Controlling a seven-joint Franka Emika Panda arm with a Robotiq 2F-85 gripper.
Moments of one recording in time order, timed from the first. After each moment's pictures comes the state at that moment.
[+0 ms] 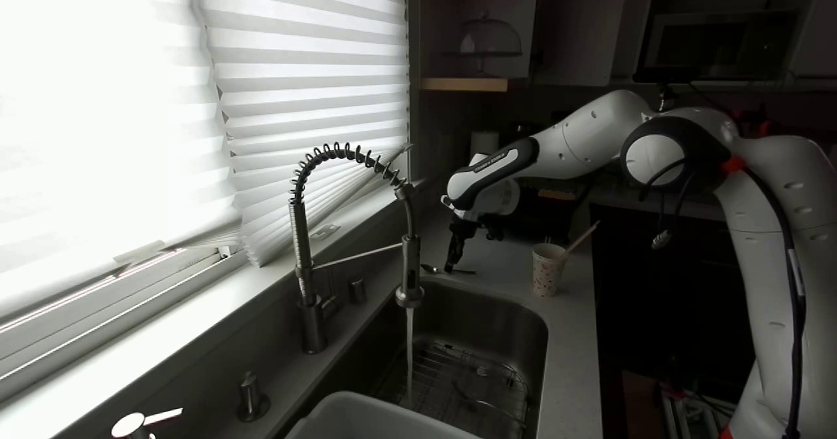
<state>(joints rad) -0.39 0.43 -0.10 -1.80 0.41 2.36 -1.14</state>
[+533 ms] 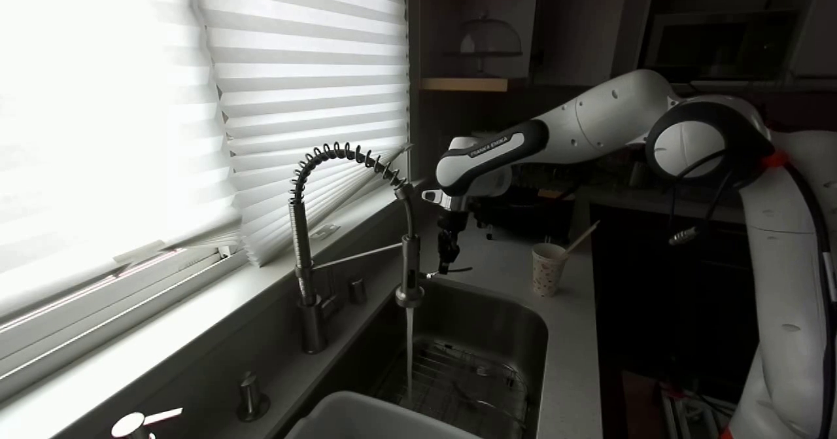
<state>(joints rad) -0.33 0.33 -0.06 -1.79 0.28 2.11 -1.16</state>
